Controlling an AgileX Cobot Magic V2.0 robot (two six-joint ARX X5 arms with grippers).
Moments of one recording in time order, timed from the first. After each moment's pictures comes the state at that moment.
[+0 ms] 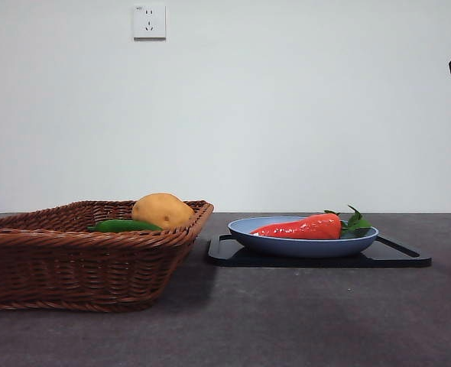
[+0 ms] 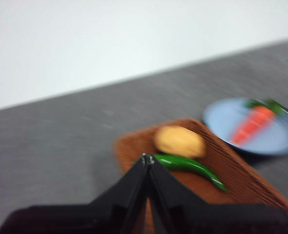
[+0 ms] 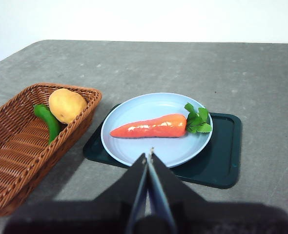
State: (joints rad) left arm -0.45 0.27 0.55 -0.45 -0.18 0.05; right arm 0.56 0.42 0.39 -0.23 0.16 0.12
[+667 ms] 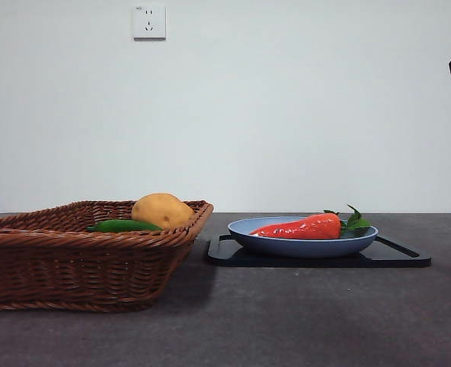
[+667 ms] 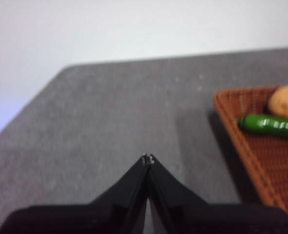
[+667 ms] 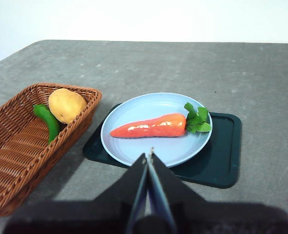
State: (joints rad) left arm 0.04 0.03 0.11 -0.25 -0.02 0.07; right arm 0.56 0.42 0.39 -0.23 0.16 0.12
